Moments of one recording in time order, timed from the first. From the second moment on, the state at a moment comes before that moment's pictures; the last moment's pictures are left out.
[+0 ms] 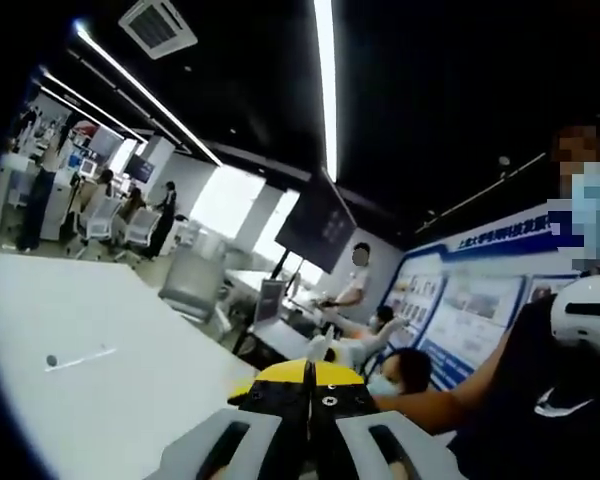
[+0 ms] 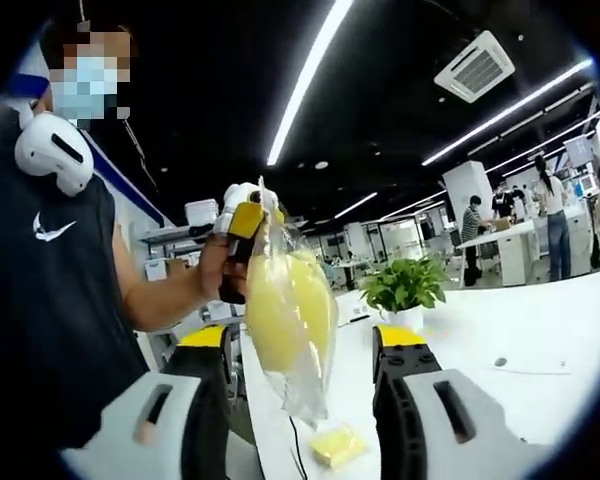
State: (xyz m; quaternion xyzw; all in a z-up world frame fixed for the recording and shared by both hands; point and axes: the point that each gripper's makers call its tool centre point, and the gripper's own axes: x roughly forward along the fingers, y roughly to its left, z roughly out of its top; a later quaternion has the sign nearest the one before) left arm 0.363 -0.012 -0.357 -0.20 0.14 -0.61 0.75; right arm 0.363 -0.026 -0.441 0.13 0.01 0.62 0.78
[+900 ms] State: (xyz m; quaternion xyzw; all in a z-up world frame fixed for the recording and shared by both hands) left arm 0.358 -0.013 -0.359 -0.20 0.15 -0.61 0.75; right arm 0.355 -0.023 -0.434 0.13 -0.01 0.63 0.77
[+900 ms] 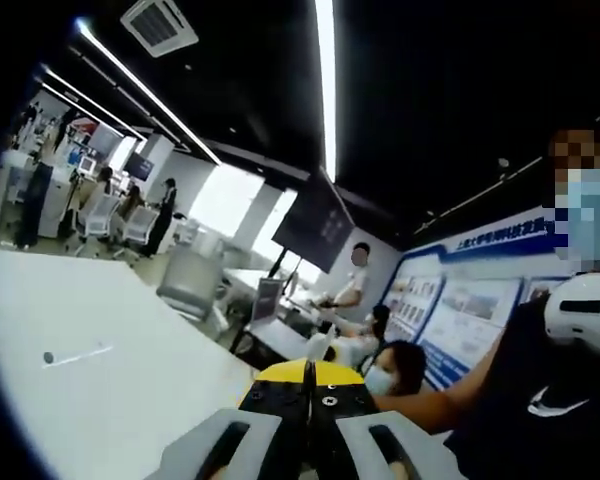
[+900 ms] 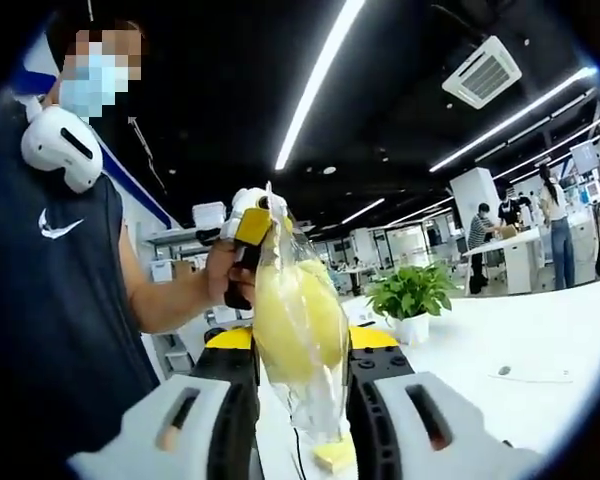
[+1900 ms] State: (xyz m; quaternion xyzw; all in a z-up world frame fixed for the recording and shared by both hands) left arm 0.344 -0.016 -0.354 -0.19 0.15 -0.62 0.75; right arm 0.339 -0.023 -0.430 0.11 0.01 0.62 0.77
